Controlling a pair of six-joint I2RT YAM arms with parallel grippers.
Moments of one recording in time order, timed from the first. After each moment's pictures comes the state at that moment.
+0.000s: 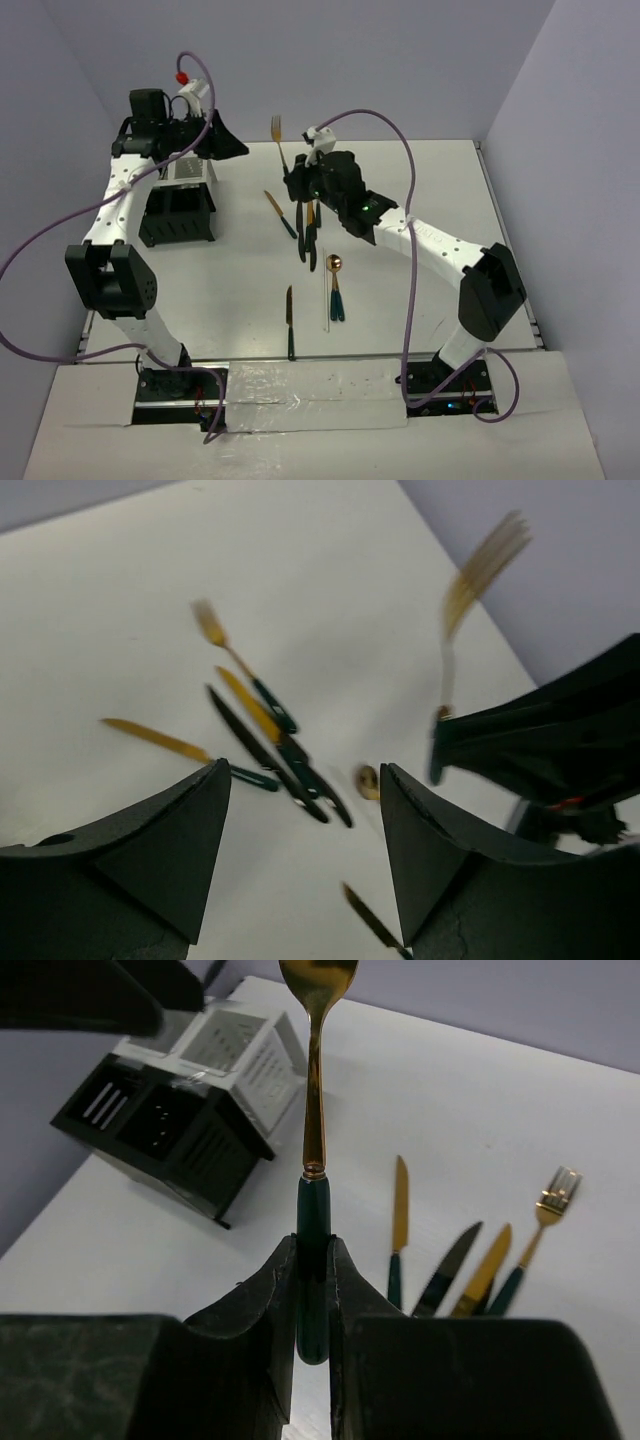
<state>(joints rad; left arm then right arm) 0.00 1.77 1.77 -0.53 0.88 -0.10 0.72 1.62 1.33 0.08 0.09 0.27</state>
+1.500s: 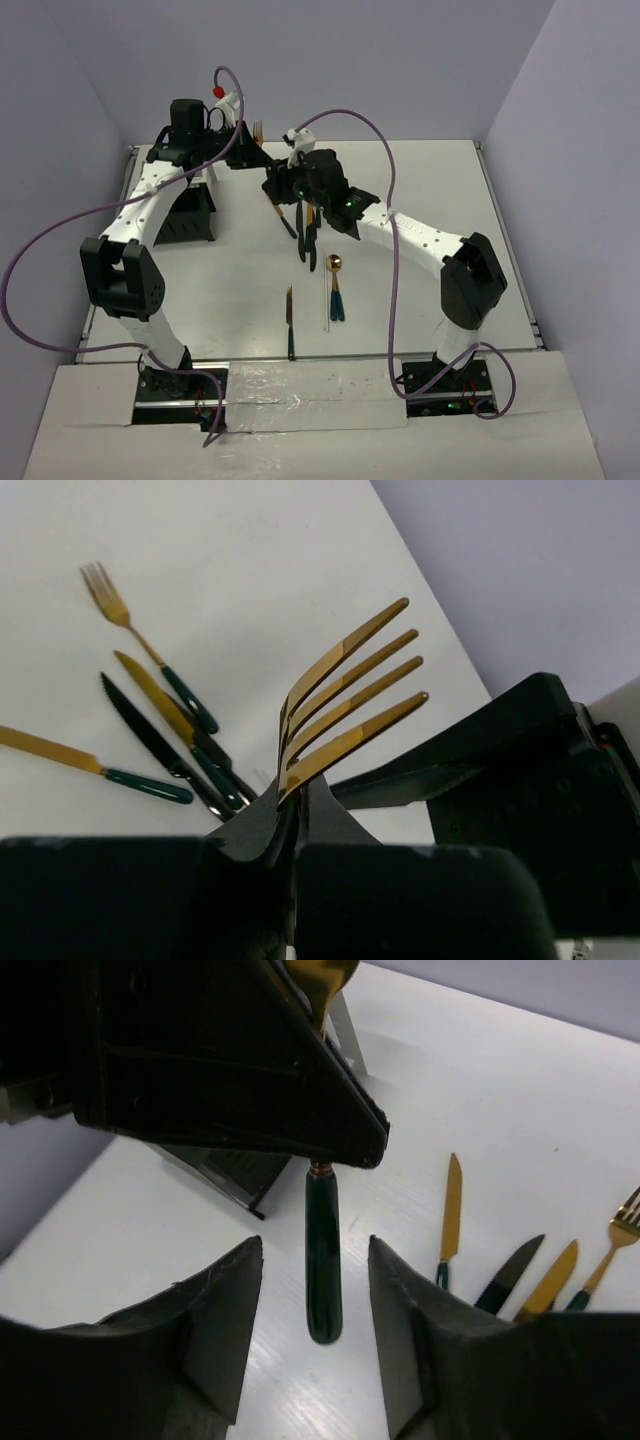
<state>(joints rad) -0.19 1.77 1.67 -0.42 0.86 -0.32 0.77 1.74 1.43 0.07 0.01 0.29</state>
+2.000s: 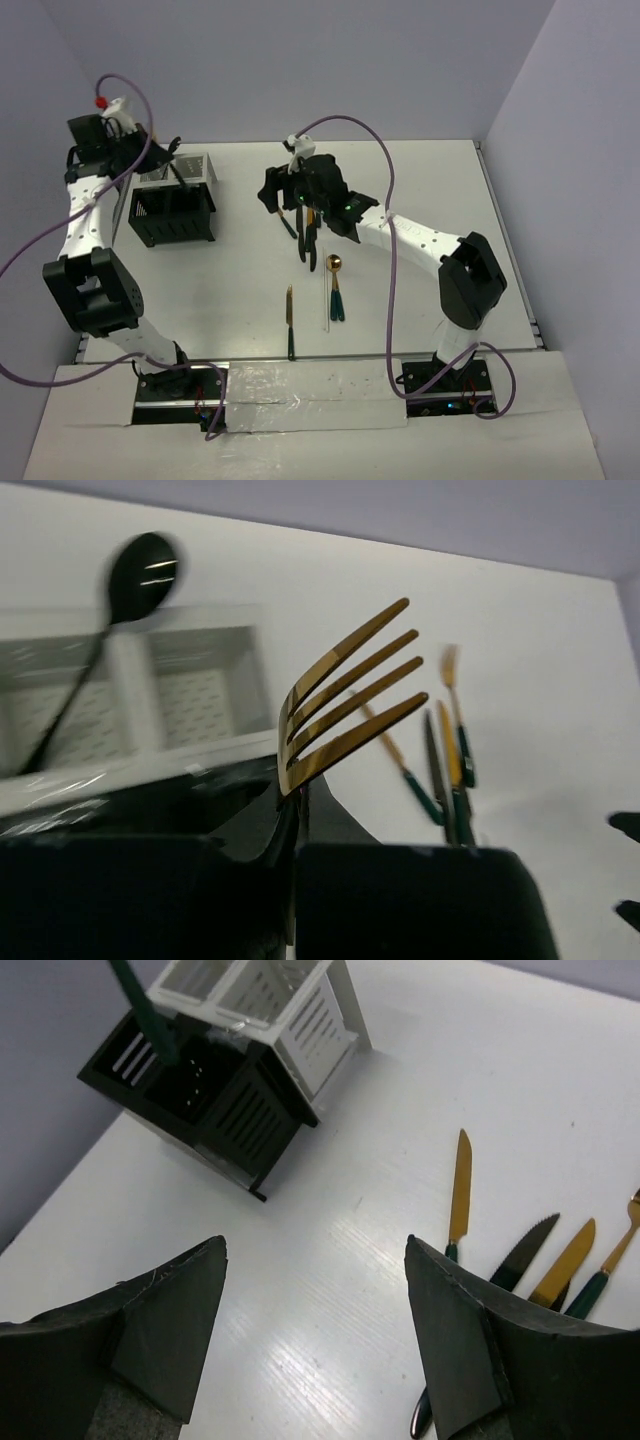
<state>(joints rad) 0.21 1.69 1.57 -0.39 0.62 -0.19 0.77 1.76 1.43 0.06 -0.01 0.31</state>
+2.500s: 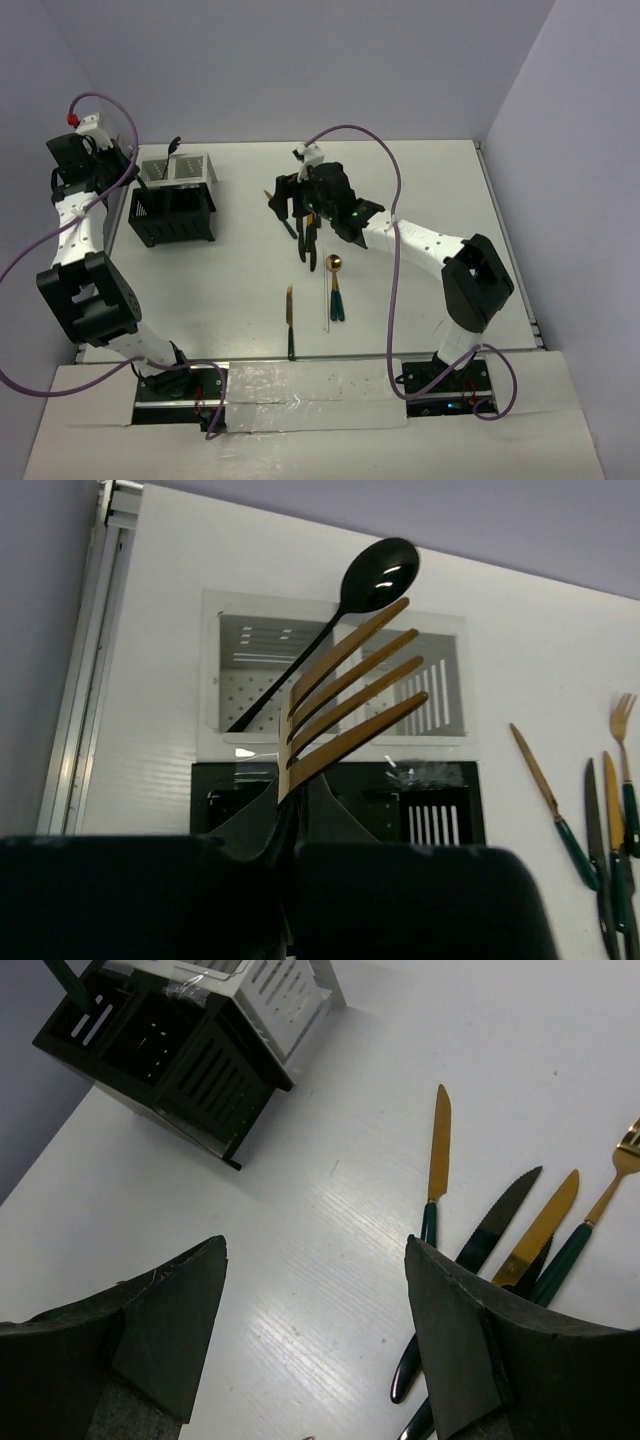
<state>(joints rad) 0.38 1.63 1.40 -0.25 0.42 -0.08 0.74 1.72 1.30 0.10 -0.02 0.32</state>
